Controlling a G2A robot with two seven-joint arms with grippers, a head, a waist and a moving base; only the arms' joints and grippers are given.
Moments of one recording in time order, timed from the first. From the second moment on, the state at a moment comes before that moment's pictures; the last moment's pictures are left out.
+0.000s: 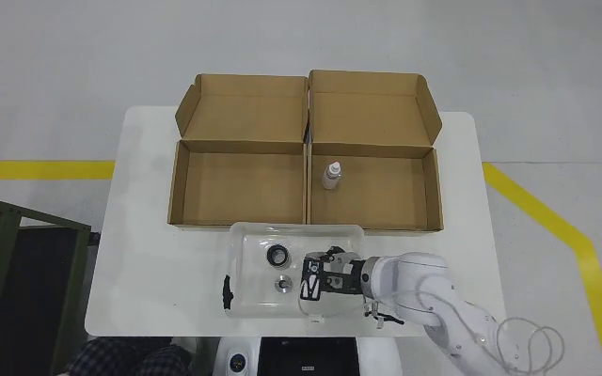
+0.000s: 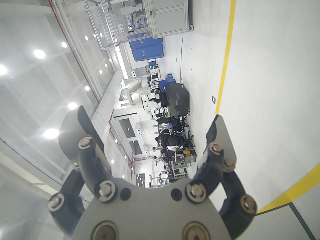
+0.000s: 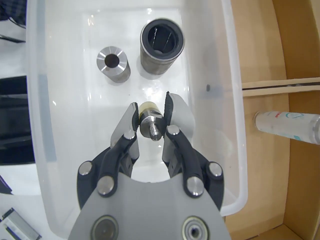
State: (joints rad) left arm -0.01 -0.37 -0.75 -1.25 2.03 -0.40 0.22; right arm -1.29 -1.07 0.97 -2.05 -1.33 -0.72 0.73
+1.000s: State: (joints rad) left arm -0.01 -0.37 -0.75 -1.25 2.03 -0.40 0.22; right arm -1.35 -1.06 1.21 -2.13 -1.20 -0.63 0.11
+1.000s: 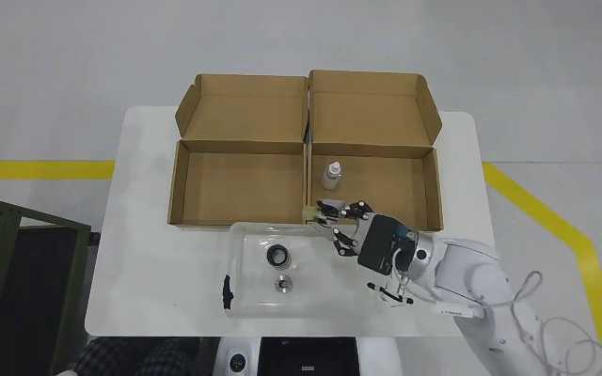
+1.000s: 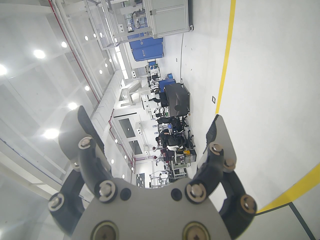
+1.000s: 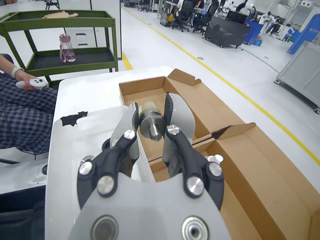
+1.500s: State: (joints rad) left arm -0.01 -0.37 -0.75 -1.25 2.03 -0.40 0.22; right arm -1.35 -1.06 1.21 -2.23 -1.20 -0.60 0.06
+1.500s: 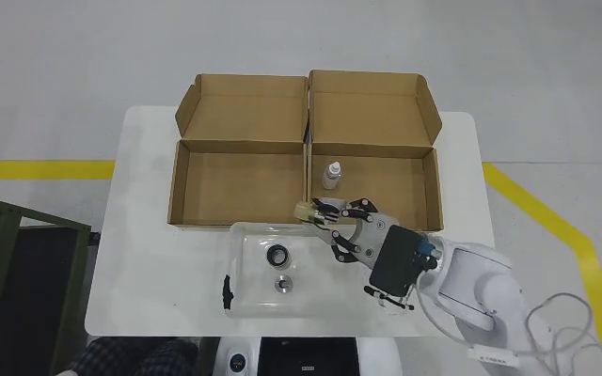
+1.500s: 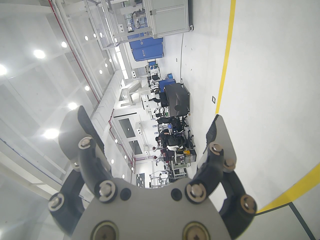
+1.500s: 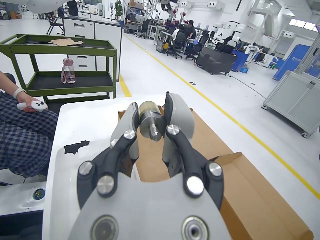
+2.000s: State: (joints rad) left arm -0.01 -0.37 -0.75 -1.25 2.03 -0.40 0.22; right arm -1.36 -1.06 1.21 -2.16 -1.24 -0.60 0.13
